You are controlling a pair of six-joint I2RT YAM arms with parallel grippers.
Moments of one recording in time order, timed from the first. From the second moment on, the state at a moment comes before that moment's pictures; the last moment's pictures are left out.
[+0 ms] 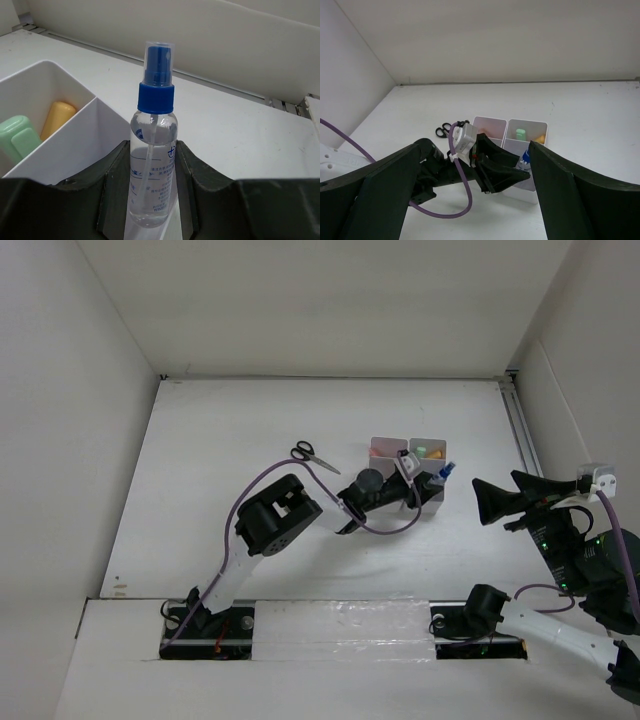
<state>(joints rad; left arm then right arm) -0.99 2.26 1.26 1.13 0.26 -0.19 1.01 0.32 1.02 -0.57 0.72 0.17</state>
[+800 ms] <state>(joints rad) -1.02 2.21 1.18 1.16 0.25 -0.15 1.01 0.32 1.02 -0.57 0.70 0.17</state>
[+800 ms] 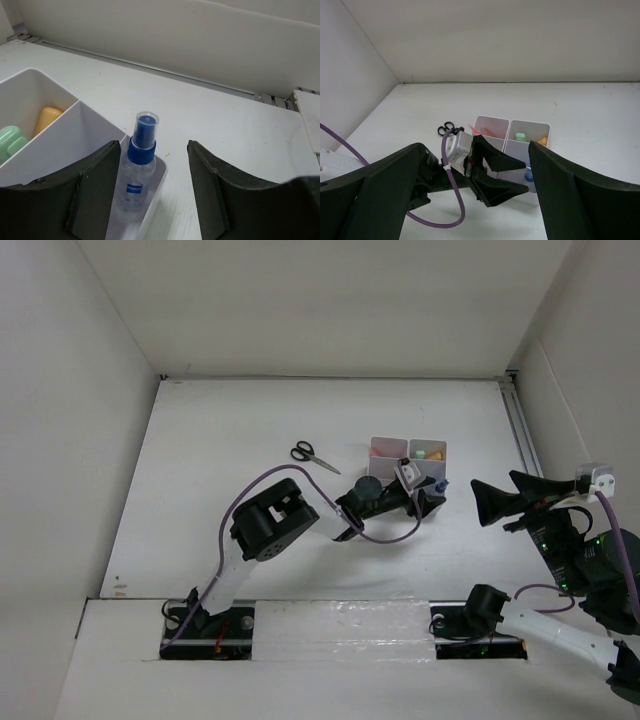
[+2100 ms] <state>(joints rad) -0.69 1.42 1.16 0.16 -0.66 -0.56 1.01 0.30 1.01 -0.51 0.66 0.14</state>
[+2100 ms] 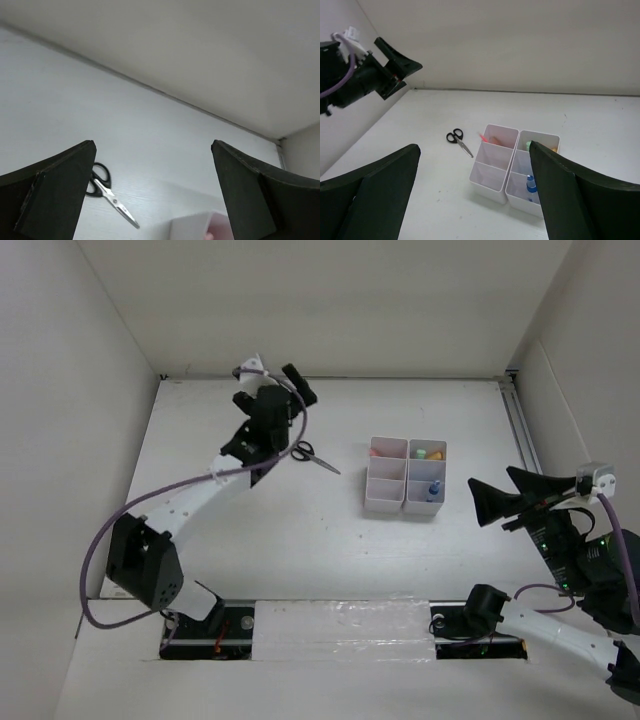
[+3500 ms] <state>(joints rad) -0.47 2.03 1.46 -0.45 -0.25 -0.99 1.01 0.27 0.87 -0.43 0.57 0.17</state>
